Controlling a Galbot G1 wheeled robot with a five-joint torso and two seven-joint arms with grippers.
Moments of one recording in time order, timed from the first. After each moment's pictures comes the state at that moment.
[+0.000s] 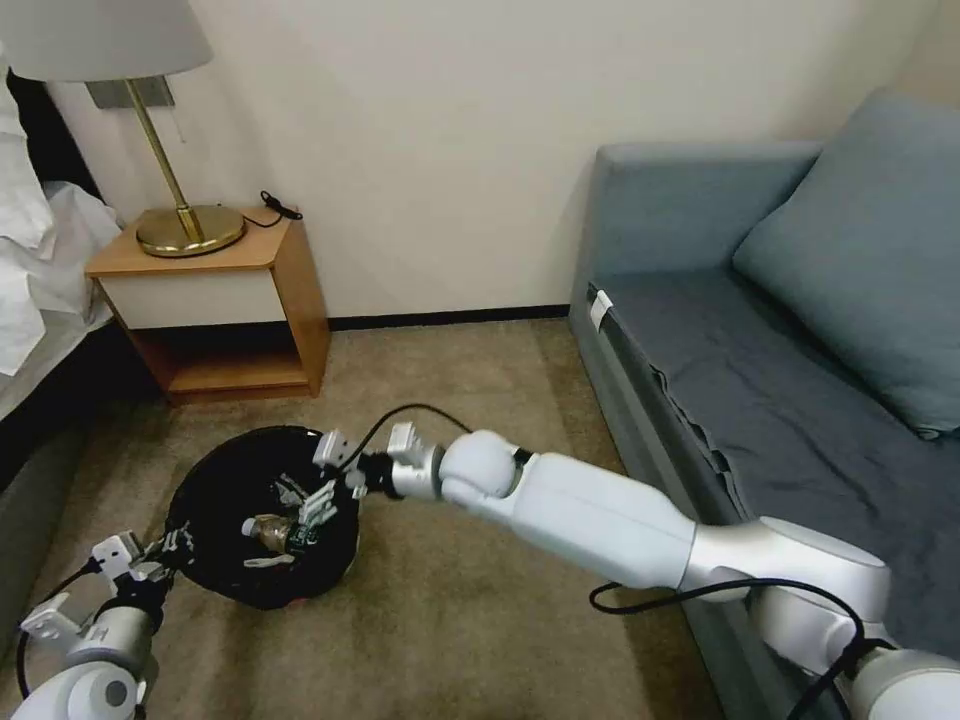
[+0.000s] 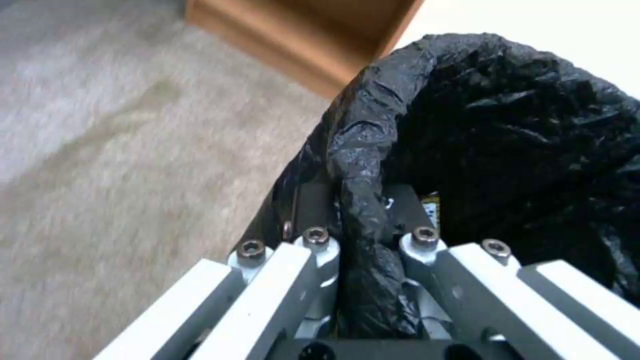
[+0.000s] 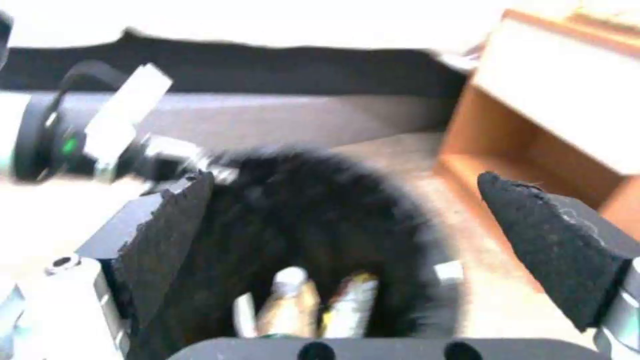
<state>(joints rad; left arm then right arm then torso) 1.51 -1.34 -0.98 -1.78 -0.79 0.28 0.06 -0.24 1.26 -0.73 1.45 0.67 -0.09 -0.34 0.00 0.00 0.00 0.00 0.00</state>
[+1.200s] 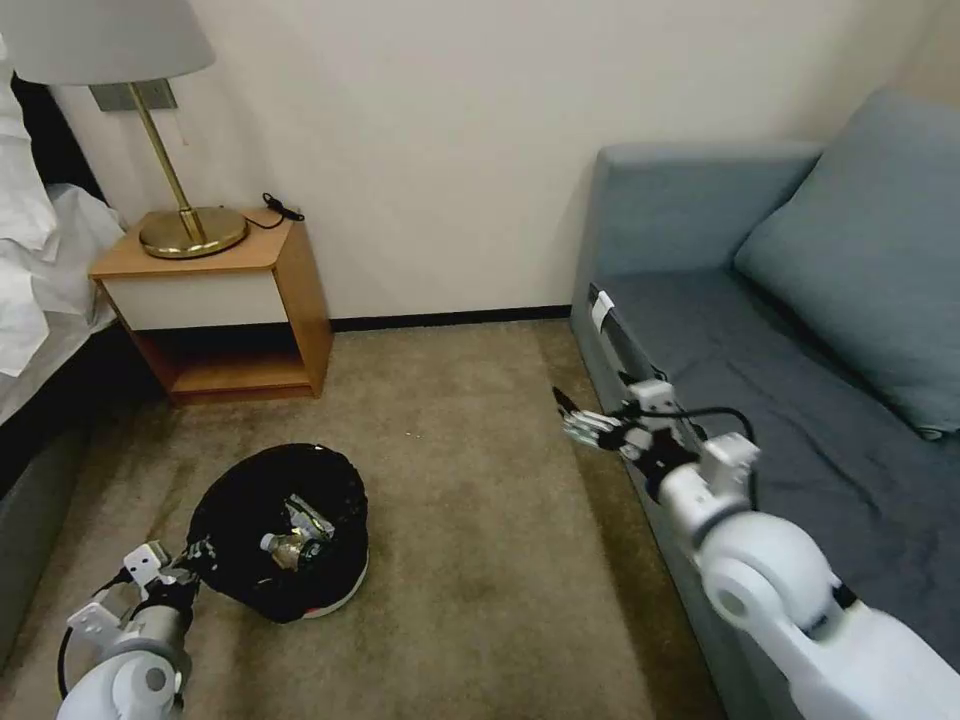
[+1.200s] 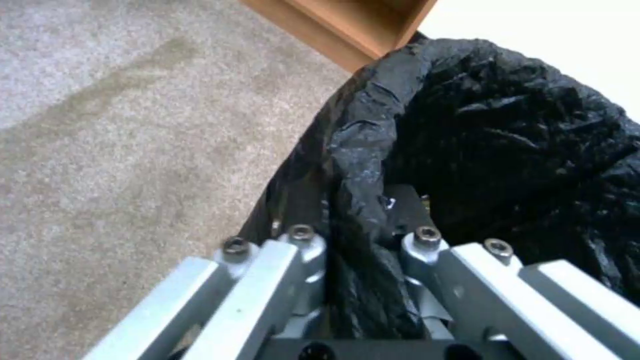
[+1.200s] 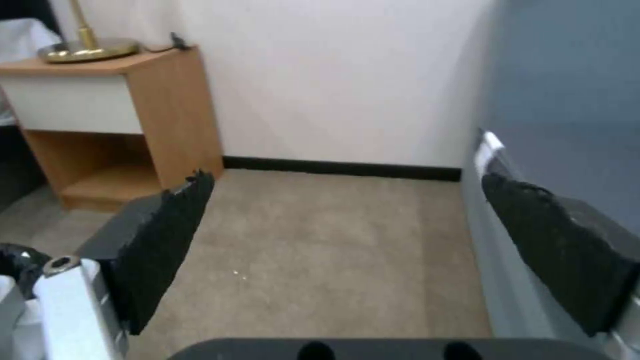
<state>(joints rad) 1.46 -1.37 -0.93 -1.73 -0.76 0.31 0.00 -1.31 0.89 0.34 2.28 0.69 -0.32 0.28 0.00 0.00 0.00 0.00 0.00</state>
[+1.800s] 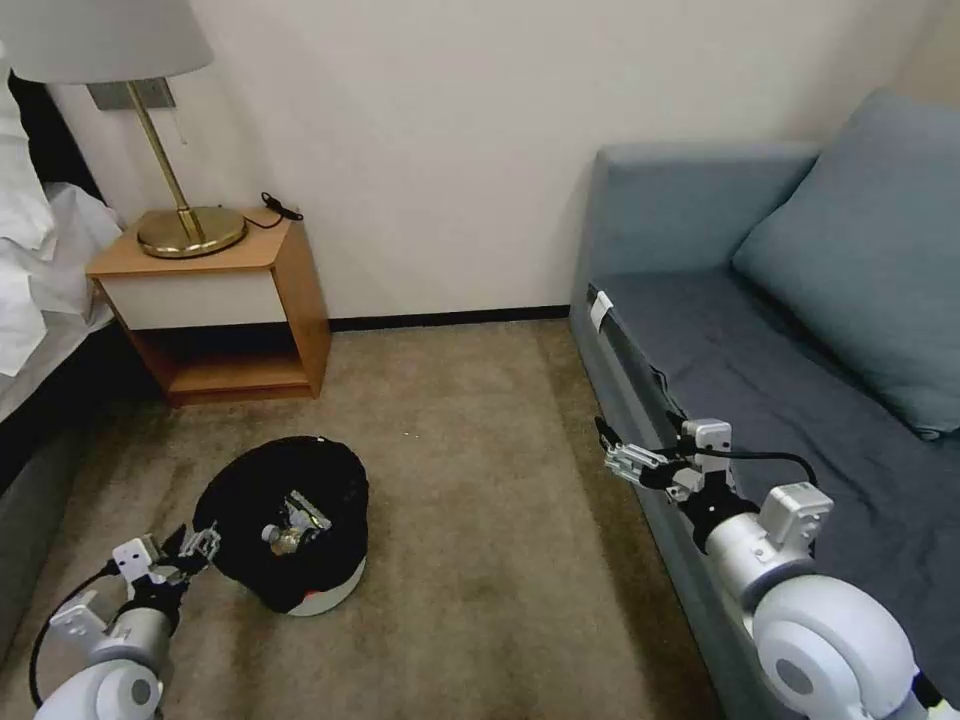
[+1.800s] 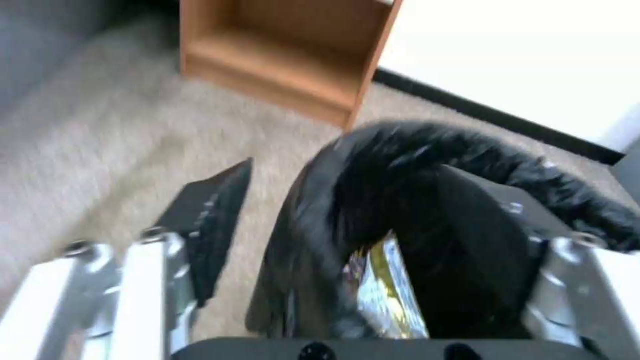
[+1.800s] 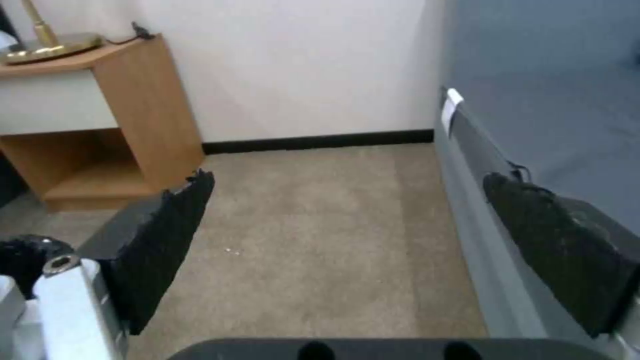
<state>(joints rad) 1.54 -1.35 -0.98 -1.86 -0.59 0.23 0.11 -1.50 0.98 0.48 2.39 0.70 -0.38 0.30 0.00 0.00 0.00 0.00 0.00</state>
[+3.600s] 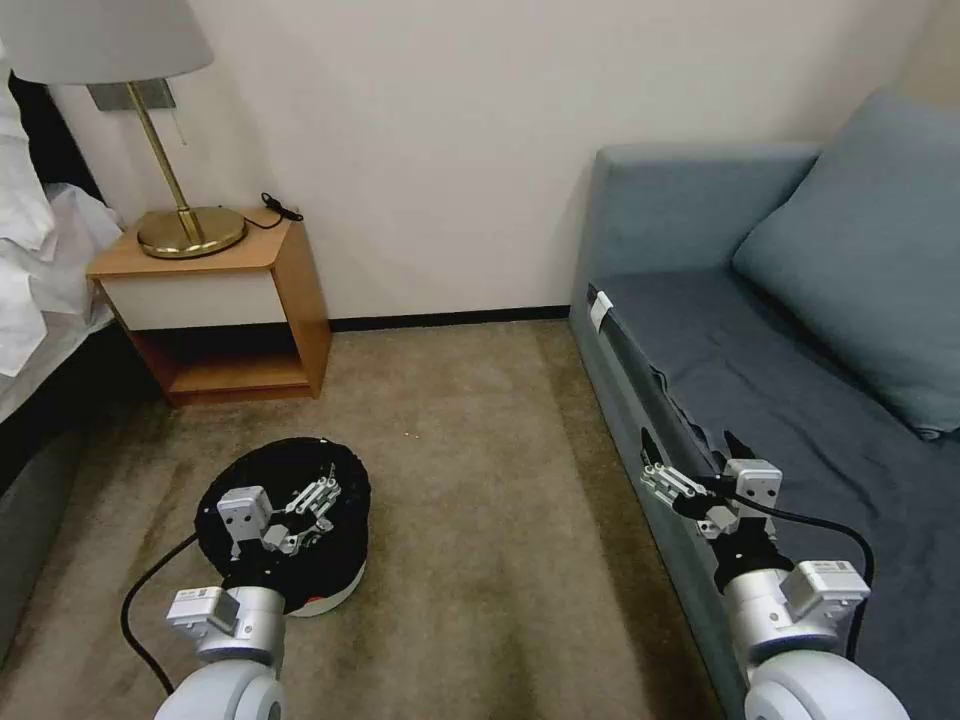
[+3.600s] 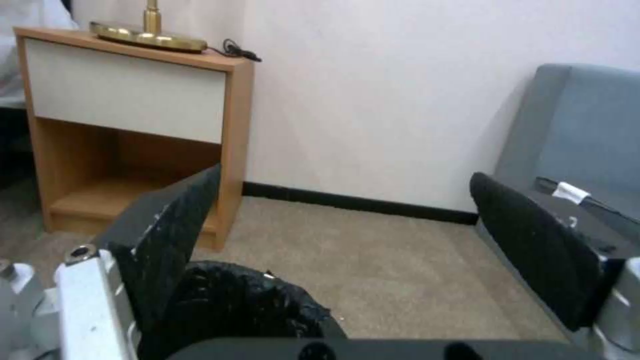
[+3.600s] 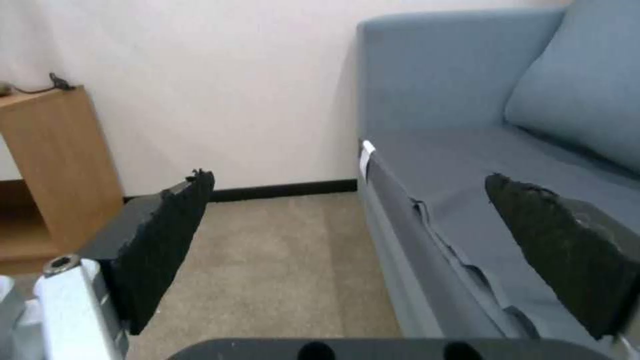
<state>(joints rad) 1.64 -1.50 -0.63 -2.18 -0.27 -0.01 -0.01 -1.67 1.32 0.56 2.39 0.27 -0.21 0.15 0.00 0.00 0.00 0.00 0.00</state>
